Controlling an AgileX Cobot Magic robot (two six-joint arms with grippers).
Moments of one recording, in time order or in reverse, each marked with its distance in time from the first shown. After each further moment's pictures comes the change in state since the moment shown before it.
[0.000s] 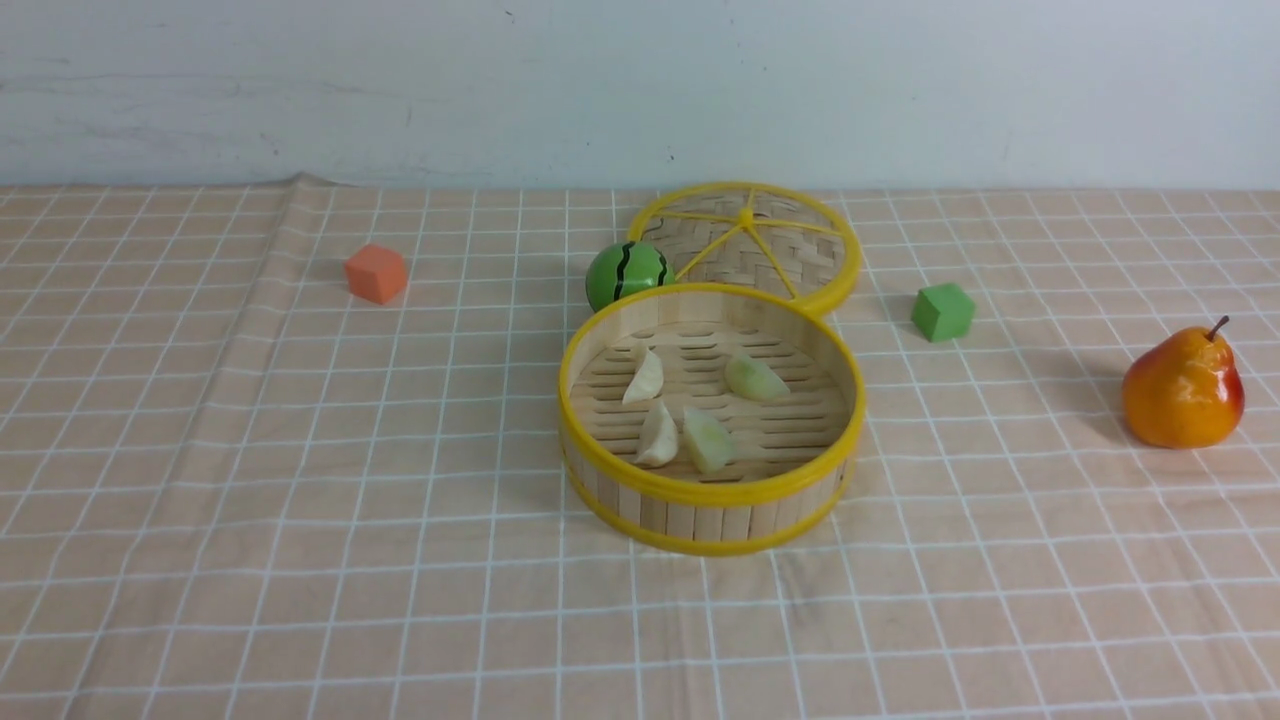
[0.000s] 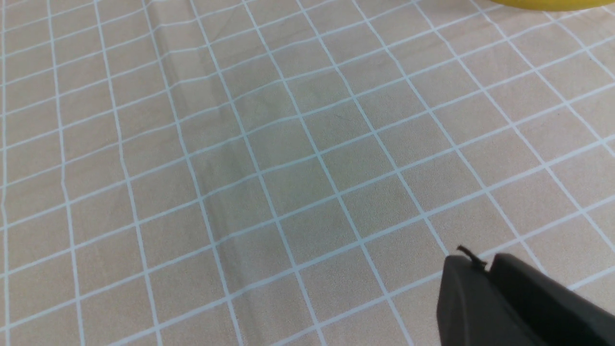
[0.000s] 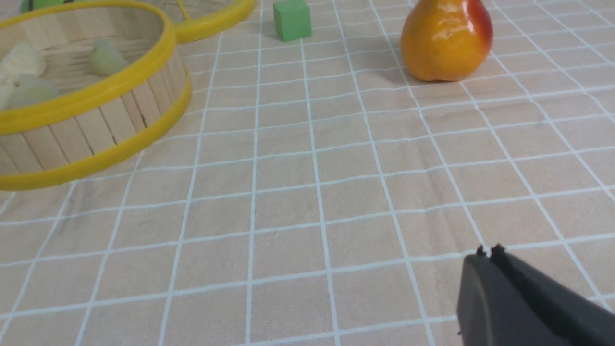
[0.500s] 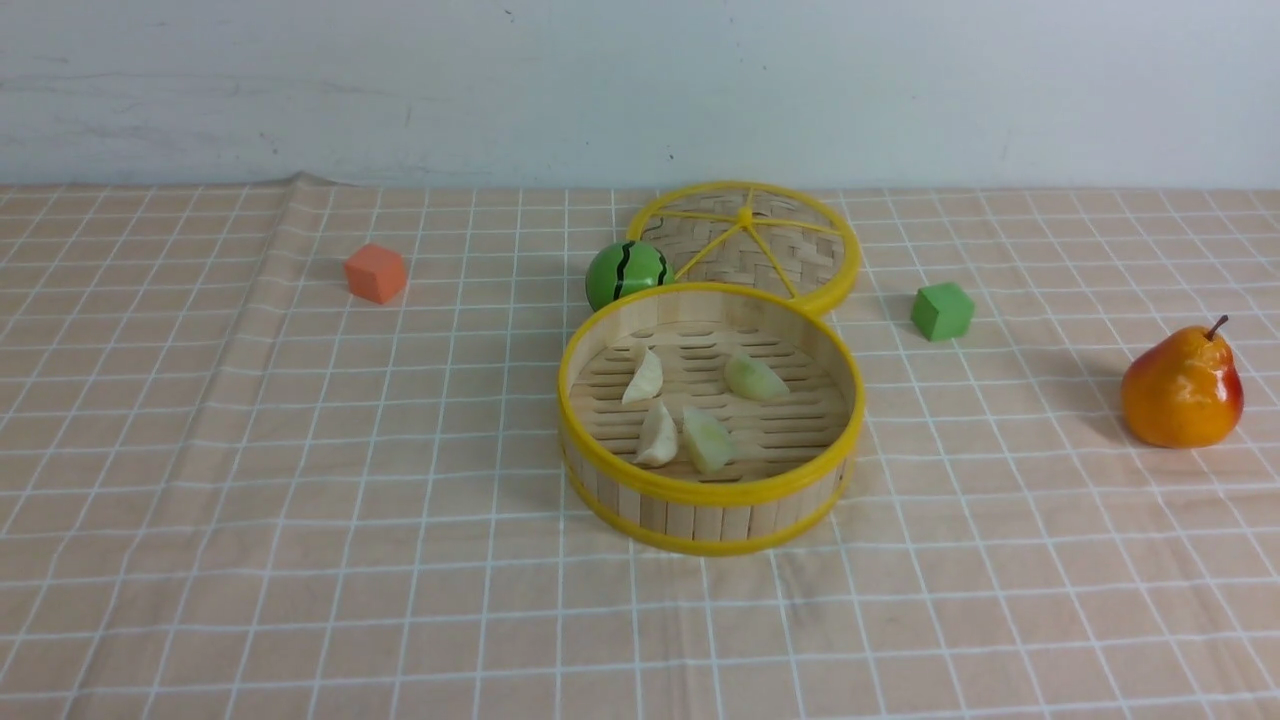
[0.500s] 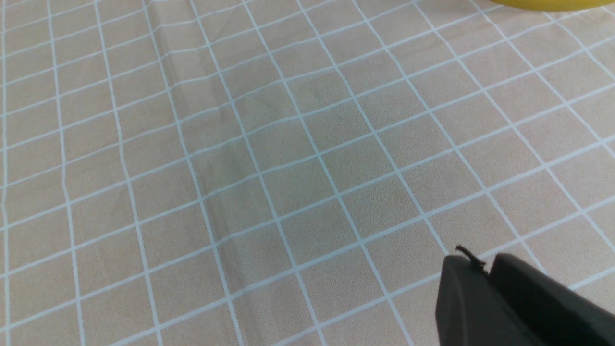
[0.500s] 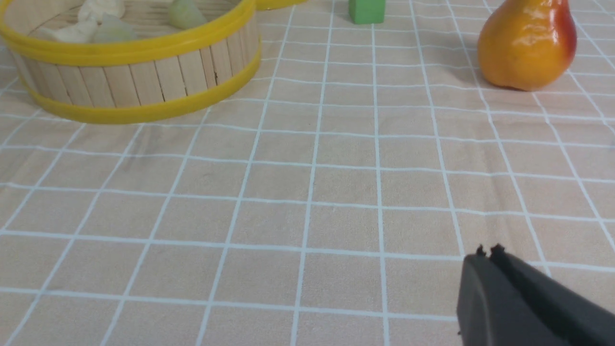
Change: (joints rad) right arm 0.000 0.000 -0.003 0.314 0.009 -0.431; left arm 0.000 0.000 0.000 0.000 0.000 0.000
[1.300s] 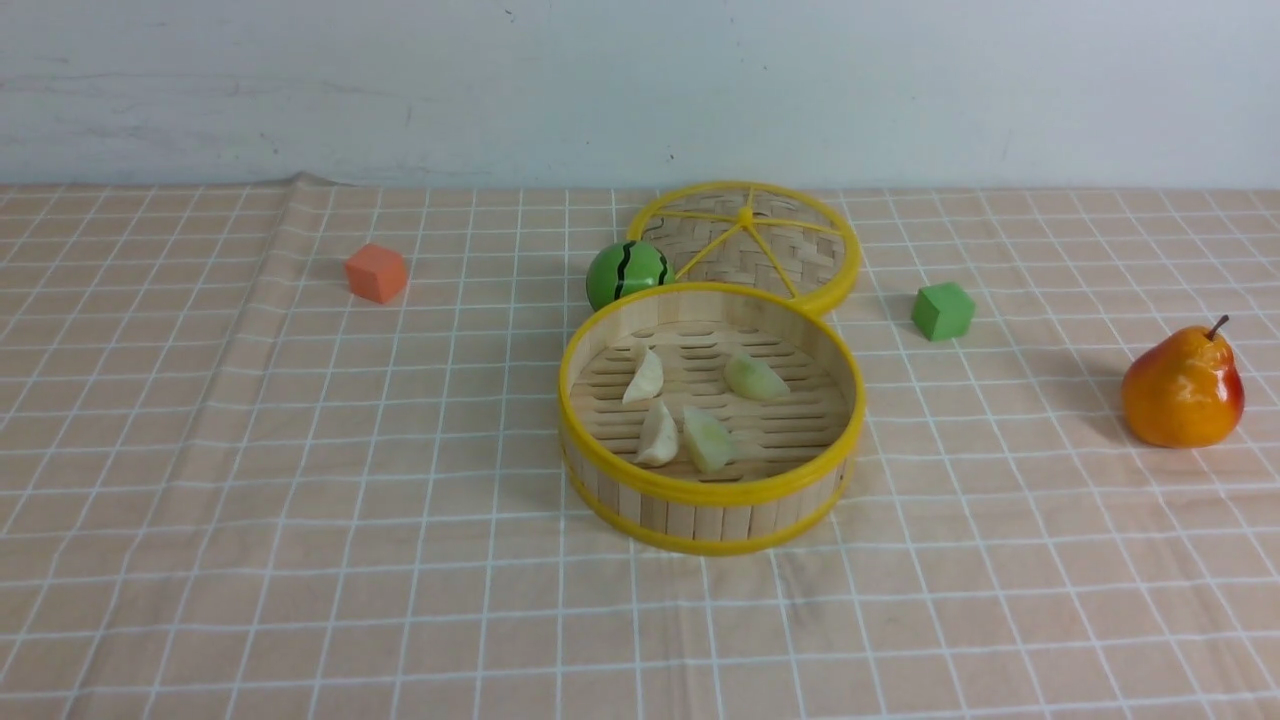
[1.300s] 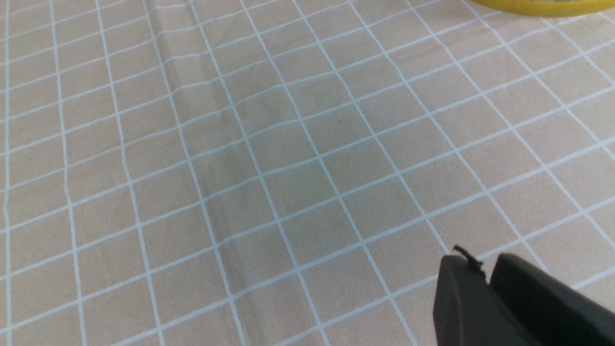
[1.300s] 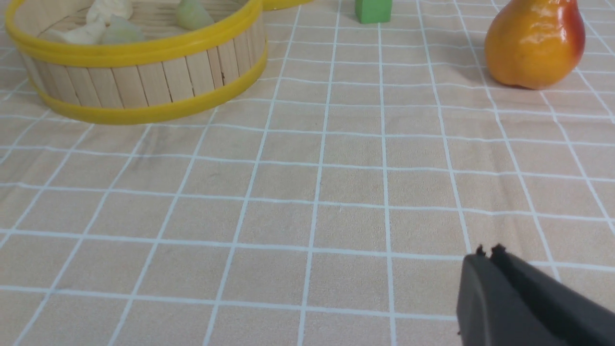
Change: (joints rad) right arm 0.000 0.000 0.000 0.013 0.002 -0.009; left arm 0.003 -0.072 0.034 0.009 0.003 0.005
